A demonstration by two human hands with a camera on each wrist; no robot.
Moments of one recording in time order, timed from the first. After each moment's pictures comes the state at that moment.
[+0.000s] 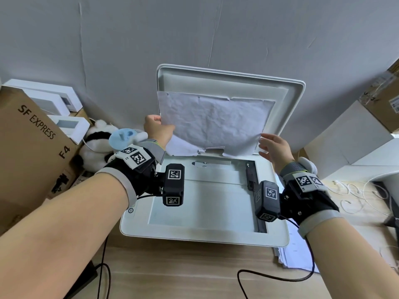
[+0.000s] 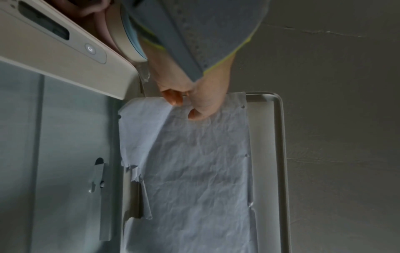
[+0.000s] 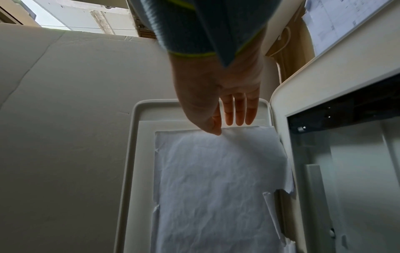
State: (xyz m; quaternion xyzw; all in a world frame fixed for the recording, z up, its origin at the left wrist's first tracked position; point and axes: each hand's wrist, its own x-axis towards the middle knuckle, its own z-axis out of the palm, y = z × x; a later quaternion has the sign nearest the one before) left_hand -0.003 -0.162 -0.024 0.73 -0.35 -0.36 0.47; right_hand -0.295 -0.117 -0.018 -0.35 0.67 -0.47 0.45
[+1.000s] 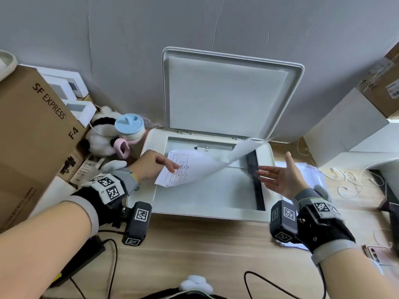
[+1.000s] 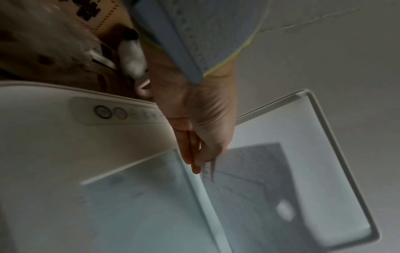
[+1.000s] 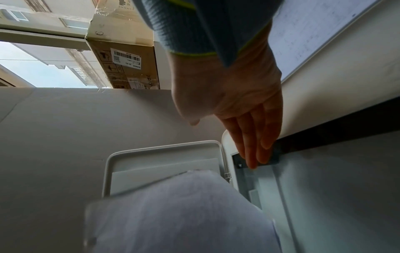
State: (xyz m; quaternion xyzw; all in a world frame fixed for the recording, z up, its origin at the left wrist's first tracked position) left_hand 0.045 -0.039 -0.069 0.58 -0.59 -0.52 0.23; right_hand -0.331 -0.017 -0.054 -0.22 0.66 -0.33 0.64
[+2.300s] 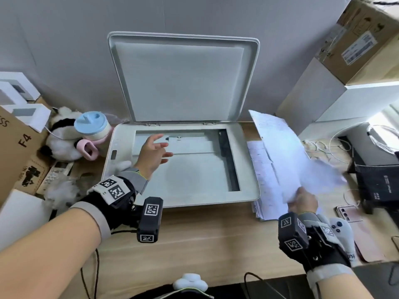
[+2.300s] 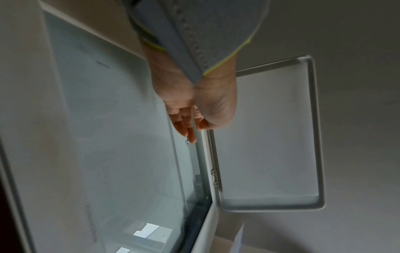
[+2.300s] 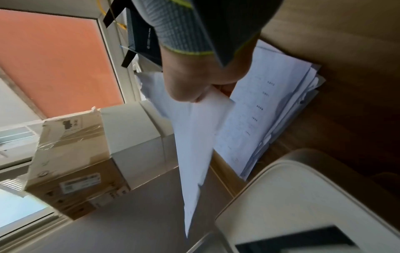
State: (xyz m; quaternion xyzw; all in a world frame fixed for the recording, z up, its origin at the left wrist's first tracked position) left_hand -0.049 -0.039 -0.069 0.61 -0.41 -0.56 0.38; right_hand -0.415 0.084 -0.111 -0.02 0.81 -0.43 0.40
